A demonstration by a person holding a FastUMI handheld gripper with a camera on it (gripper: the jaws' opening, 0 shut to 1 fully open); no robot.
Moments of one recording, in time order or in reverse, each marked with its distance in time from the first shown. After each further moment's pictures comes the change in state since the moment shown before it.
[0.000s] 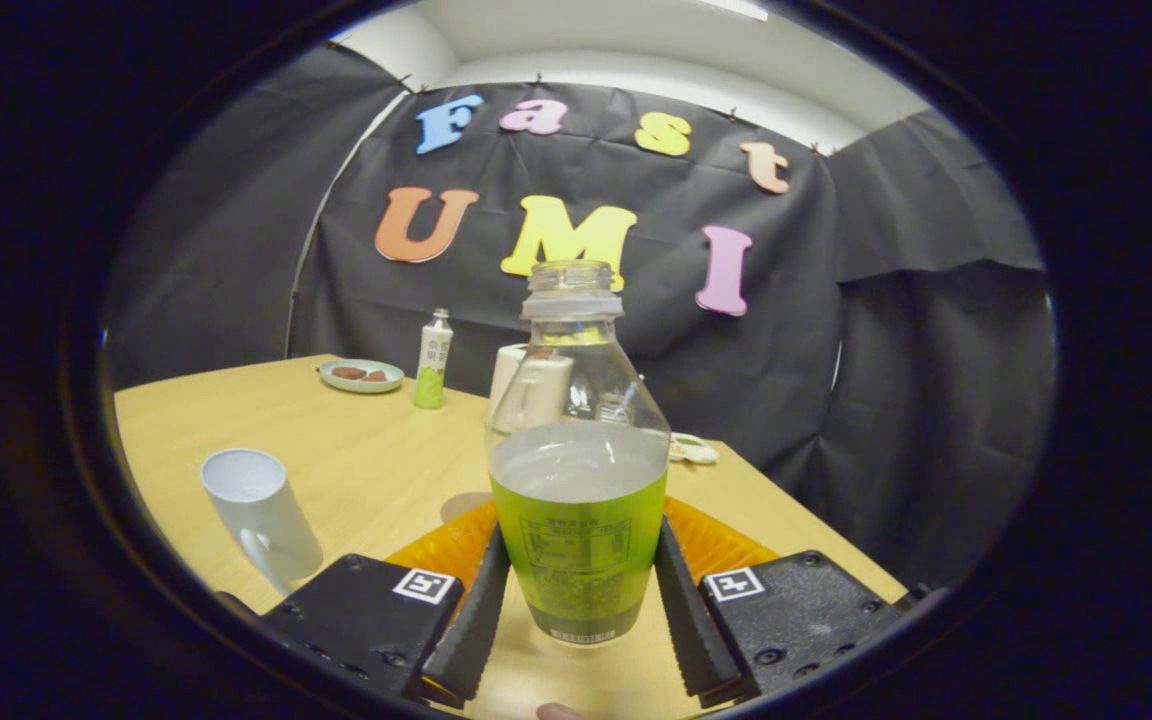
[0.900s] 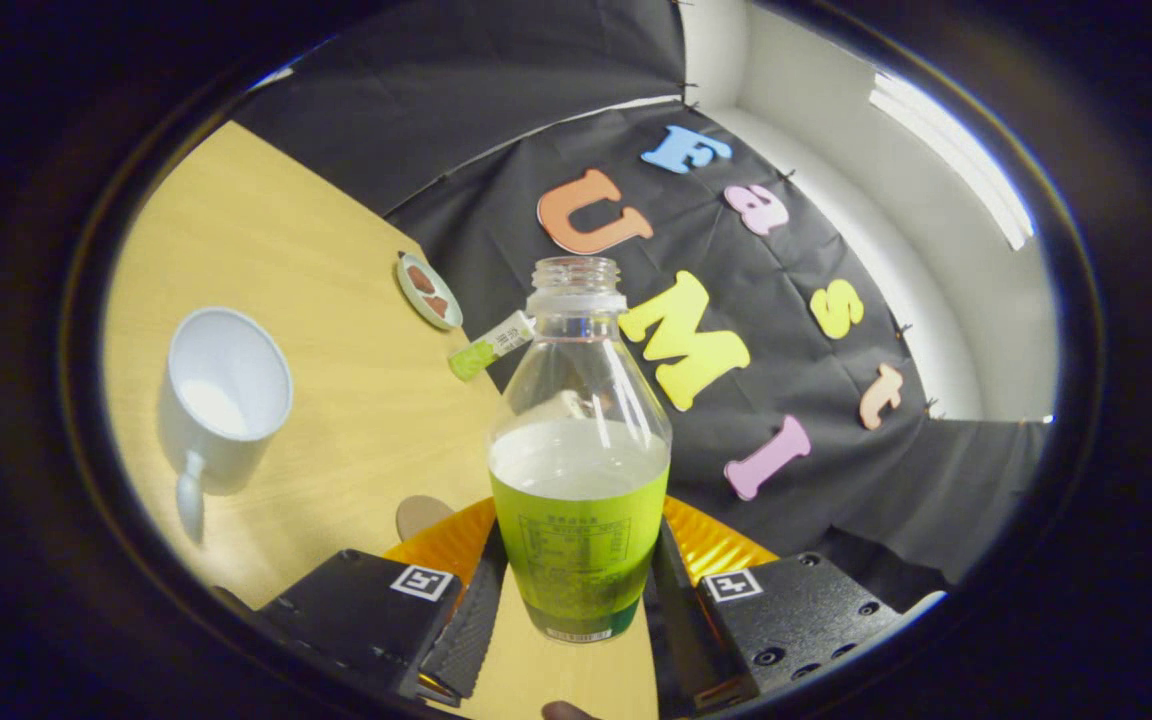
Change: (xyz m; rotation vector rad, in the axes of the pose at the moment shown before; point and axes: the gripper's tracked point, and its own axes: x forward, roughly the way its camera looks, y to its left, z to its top) arm 0.025 0.043 0.068 -0.790 -0.145 -0.079
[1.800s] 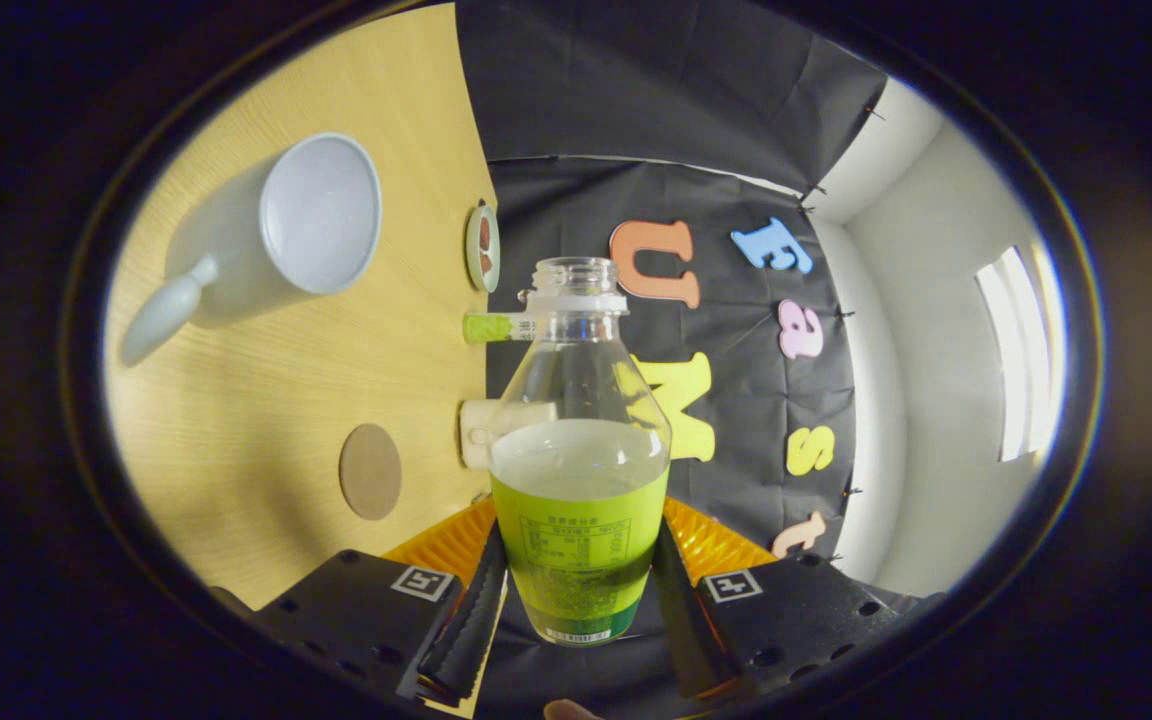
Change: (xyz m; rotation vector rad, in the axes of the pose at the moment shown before) arm 0.000 -0.007 0.012 -0.475 -0.073 -0.129
